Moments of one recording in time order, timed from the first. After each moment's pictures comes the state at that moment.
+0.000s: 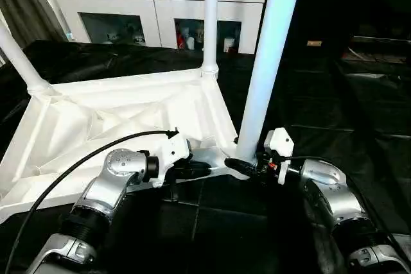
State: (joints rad) left arm -0.43 0.35 -0.26 0.46 -0.04 -0.01 -1.12; right arm -0.40 -0.29 0.13 0.62 0.16 -0.23 1.01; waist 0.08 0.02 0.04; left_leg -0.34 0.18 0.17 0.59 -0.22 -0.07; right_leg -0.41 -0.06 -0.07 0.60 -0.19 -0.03
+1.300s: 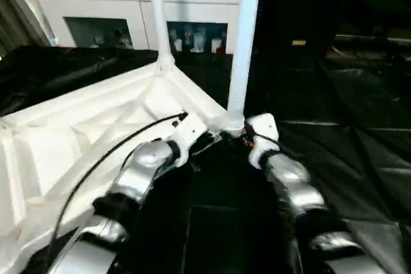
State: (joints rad) left arm -0.54 0.22 -0.22 0.64 0.05 -0.05 -0.71; right arm -0.48 -0.12 0.06 0.77 0.05 -0.20 0.54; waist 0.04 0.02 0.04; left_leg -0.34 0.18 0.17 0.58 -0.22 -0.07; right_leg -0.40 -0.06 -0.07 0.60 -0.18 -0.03
